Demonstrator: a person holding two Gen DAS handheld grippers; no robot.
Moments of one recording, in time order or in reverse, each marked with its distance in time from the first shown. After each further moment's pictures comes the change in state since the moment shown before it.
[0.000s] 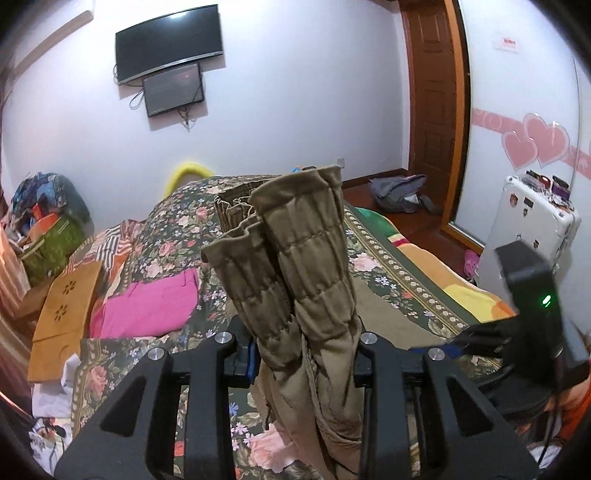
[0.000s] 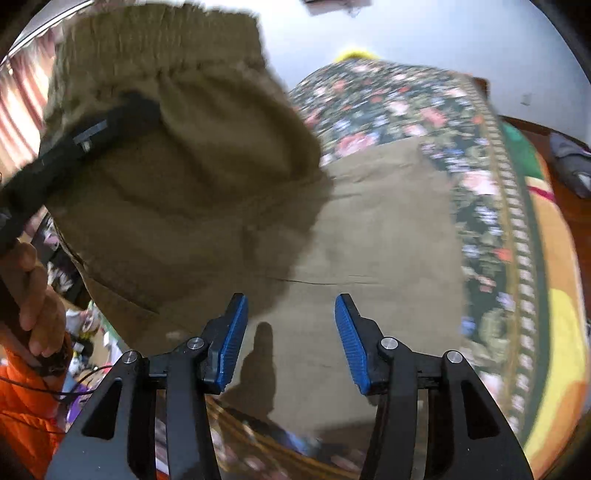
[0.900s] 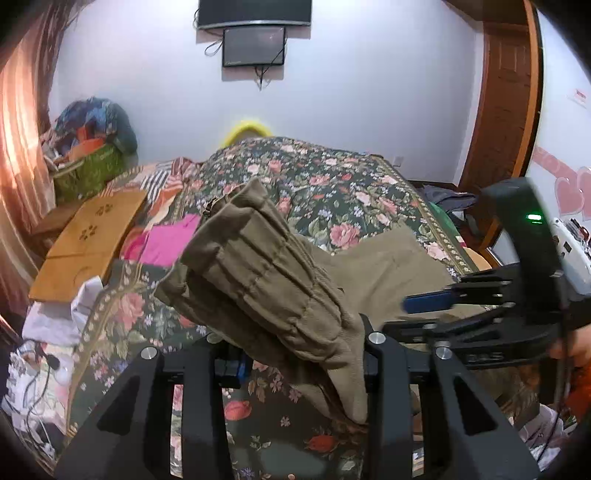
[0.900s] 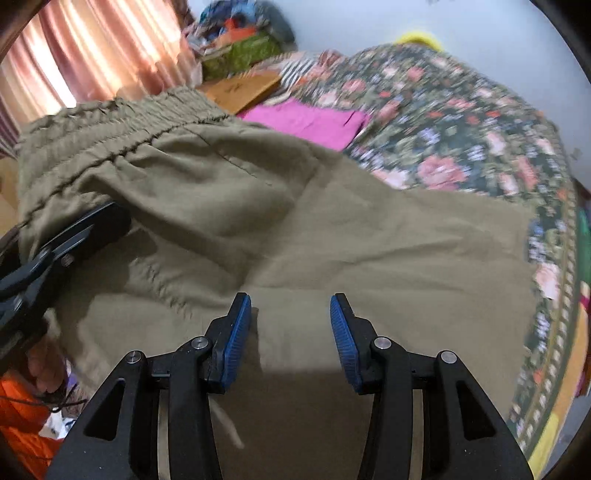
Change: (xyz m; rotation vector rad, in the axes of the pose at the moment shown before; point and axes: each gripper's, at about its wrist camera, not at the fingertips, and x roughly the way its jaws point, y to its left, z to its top) left arm -0.001 0.106 -0.065 -0.257 0.060 0.124; right arm 0.093 0.073 0.079 -0.244 0.182 0.006
